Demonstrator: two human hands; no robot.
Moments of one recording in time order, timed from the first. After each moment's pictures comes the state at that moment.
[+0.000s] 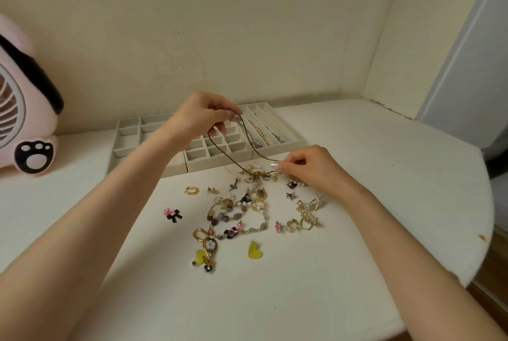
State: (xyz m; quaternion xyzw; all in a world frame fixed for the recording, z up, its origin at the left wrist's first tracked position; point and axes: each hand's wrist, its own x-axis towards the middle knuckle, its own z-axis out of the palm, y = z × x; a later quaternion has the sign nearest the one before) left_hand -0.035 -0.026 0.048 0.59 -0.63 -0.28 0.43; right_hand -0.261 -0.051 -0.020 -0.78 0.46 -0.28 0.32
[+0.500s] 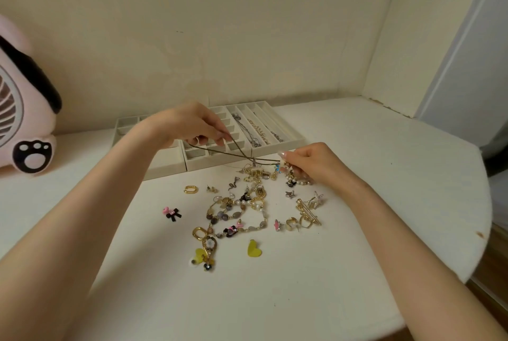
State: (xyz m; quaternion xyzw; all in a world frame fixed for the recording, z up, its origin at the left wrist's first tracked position) left_hand -0.015 -0.025 0.051 0.63 -0.67 -0.32 0.24; right_hand -0.264 -0.057 -0.020 -0.72 0.51 -0.30 0.37
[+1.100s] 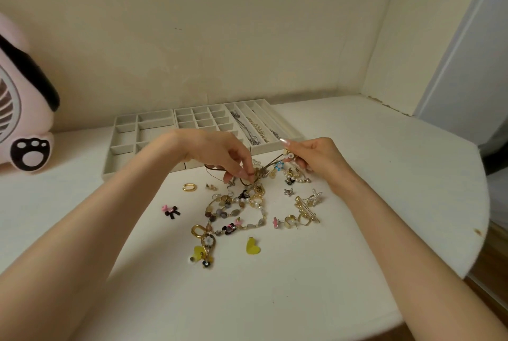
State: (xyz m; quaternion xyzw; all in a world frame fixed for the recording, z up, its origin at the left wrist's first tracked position) left_hand -0.050 -0.018 0.036 0.51 -0.78 -0.35 0.01; right_hand -0.264 -0.059 -0.020 -0.66 0.49 -0.38 0.42
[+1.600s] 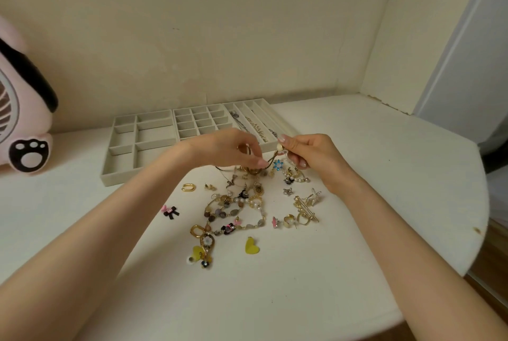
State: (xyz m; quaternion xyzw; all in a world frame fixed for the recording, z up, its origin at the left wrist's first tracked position) left_hand -0.064 -0.019 0.027 0.58 -0.78 -0.23 0.09; right_hand -0.261 -0.055 -0.016 -0.65 0.41 -0.41 0.49
